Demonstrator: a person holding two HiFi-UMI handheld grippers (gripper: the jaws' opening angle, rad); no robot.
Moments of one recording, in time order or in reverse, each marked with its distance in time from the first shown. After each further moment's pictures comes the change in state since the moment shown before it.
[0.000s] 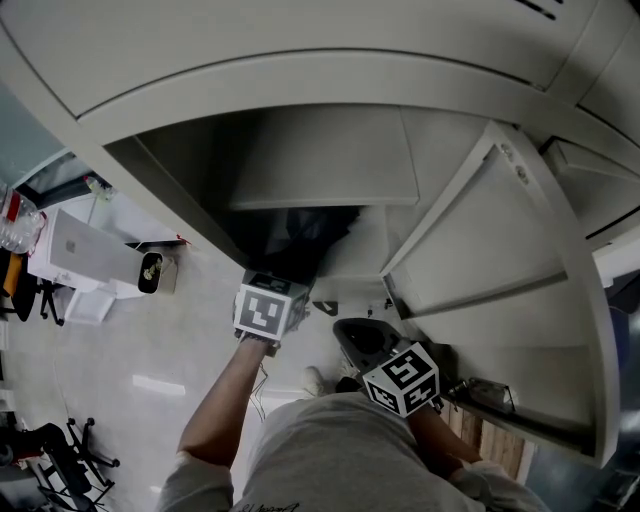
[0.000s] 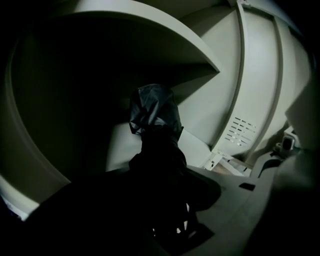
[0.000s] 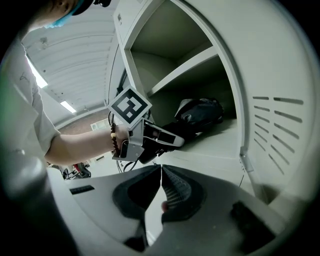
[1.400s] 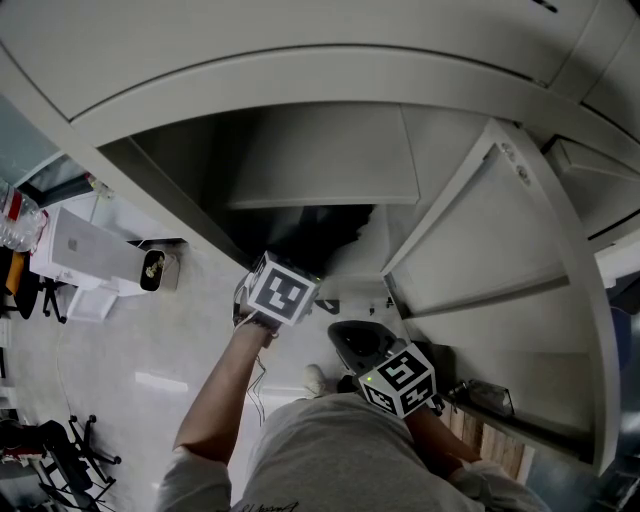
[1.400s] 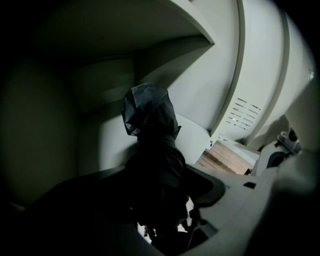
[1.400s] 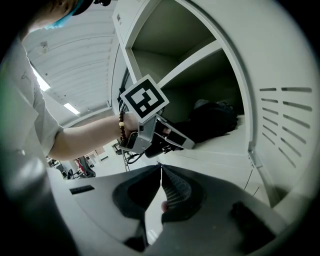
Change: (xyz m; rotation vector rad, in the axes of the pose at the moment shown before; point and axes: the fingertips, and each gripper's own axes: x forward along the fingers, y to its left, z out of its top) left arm 0.016 -0.006 -0.005 0.174 0.210 -0.006; right arm 0.005 0.010 -0.005 0.009 0.010 0.049
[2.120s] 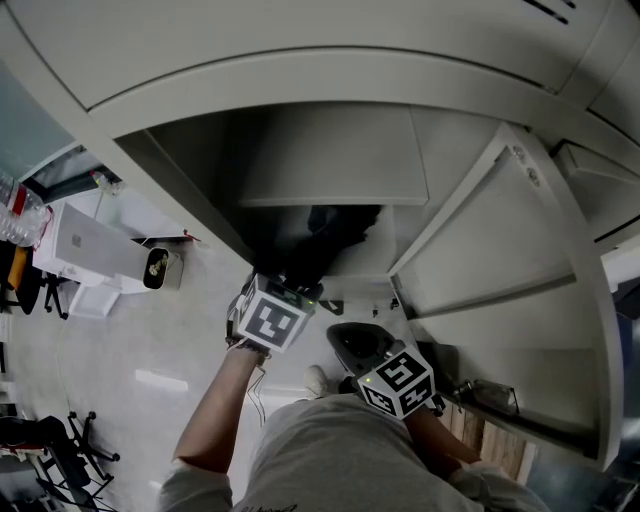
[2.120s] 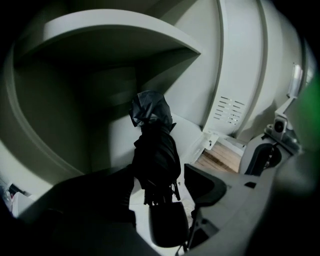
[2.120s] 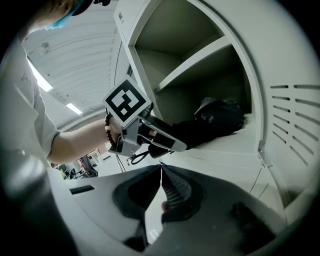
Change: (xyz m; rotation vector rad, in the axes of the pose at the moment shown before) left arm -0.031 -0.003 -0.024 0.010 -0.043 0.031; right arm 0.008 0.012 0.000 -0.007 0.003 0.029
